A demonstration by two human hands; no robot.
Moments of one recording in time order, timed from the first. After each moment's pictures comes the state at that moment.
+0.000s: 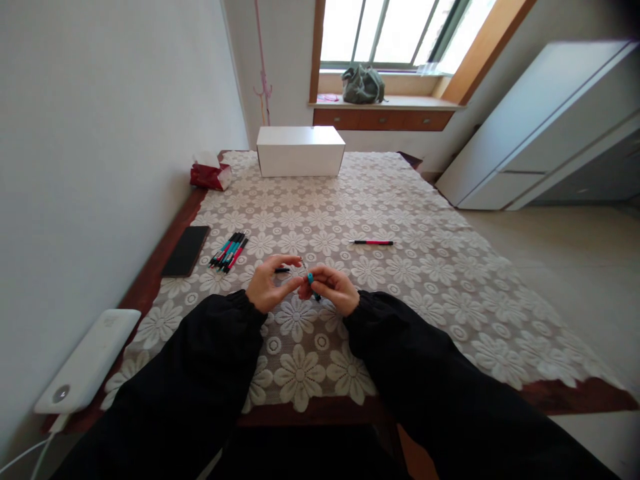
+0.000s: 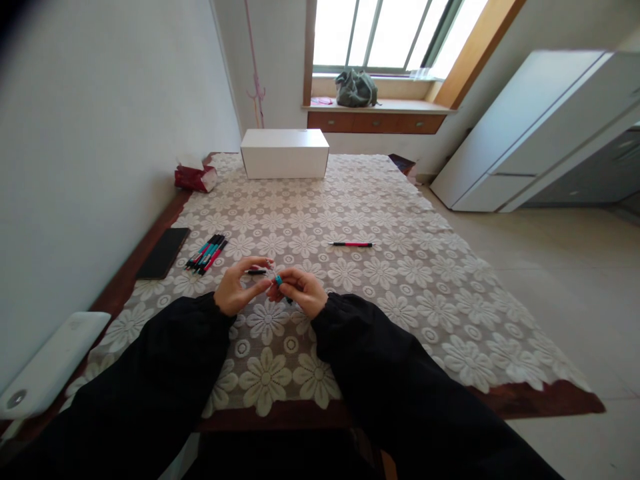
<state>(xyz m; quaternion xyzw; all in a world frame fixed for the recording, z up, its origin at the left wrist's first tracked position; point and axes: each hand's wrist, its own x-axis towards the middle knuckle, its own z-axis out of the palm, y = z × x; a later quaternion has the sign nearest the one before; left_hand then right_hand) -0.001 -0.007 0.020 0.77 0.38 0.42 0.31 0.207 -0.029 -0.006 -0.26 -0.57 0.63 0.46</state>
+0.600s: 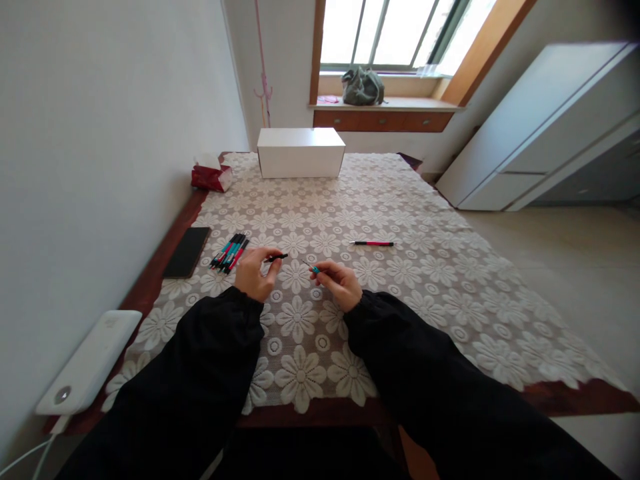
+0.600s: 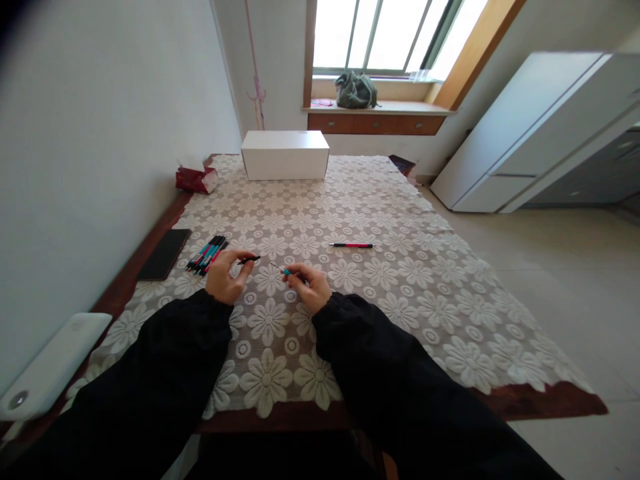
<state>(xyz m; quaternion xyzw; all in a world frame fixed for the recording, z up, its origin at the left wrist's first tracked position) -0.018 0.012 0.009 0.76 0.47 0.44 0.10 0.213 -0.021 -0.013 -0.42 -0.58 0.48 0.50</state>
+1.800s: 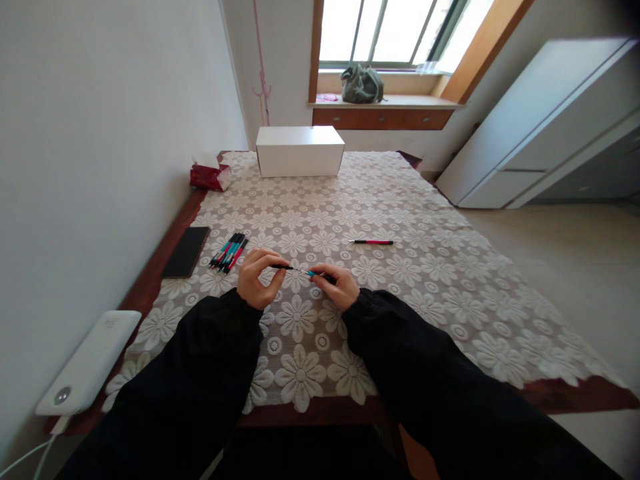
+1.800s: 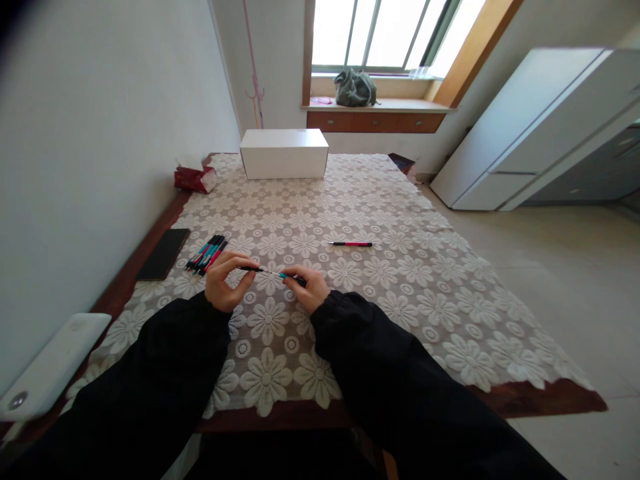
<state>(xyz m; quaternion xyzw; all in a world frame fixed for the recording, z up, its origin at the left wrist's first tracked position) -0.012 -0.006 0.029 0.77 0.38 0.49 0.13 0.214 -0.022 -0.008 -0.49 -0.66 0.38 0.43</state>
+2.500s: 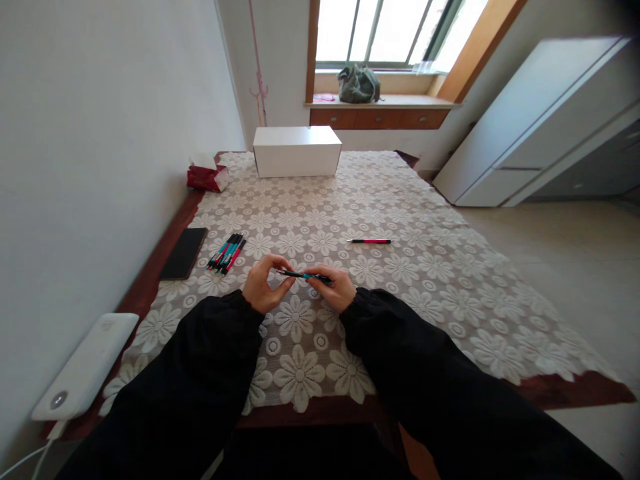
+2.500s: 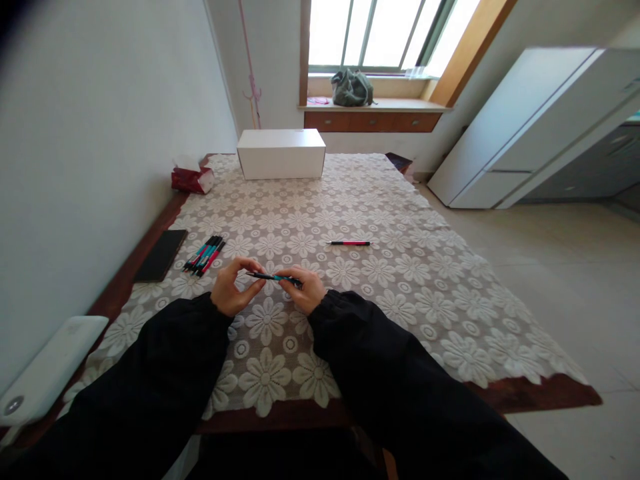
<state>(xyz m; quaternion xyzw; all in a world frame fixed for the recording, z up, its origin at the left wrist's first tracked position) -0.003 -0.008 0.016 0.77 0.38 0.46 0.23 0.211 -0.023 -0.007 -0.43 -0.71 0.33 0.44</state>
